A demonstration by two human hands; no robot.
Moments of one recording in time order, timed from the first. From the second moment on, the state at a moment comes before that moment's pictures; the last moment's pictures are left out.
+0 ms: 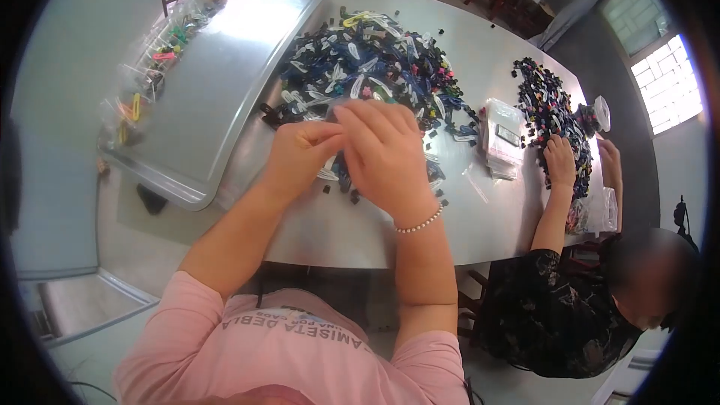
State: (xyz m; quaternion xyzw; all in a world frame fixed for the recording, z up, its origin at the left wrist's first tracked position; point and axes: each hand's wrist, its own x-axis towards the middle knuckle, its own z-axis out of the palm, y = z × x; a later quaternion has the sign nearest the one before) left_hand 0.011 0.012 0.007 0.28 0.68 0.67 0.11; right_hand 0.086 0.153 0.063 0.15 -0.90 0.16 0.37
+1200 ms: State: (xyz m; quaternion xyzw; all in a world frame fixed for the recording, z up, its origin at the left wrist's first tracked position) left_hand 0.013 0.008 0.010 0.36 0.69 0.63 0.06; right_hand 0.106 0.155 0.074 0.13 -0.92 0.15 0.34
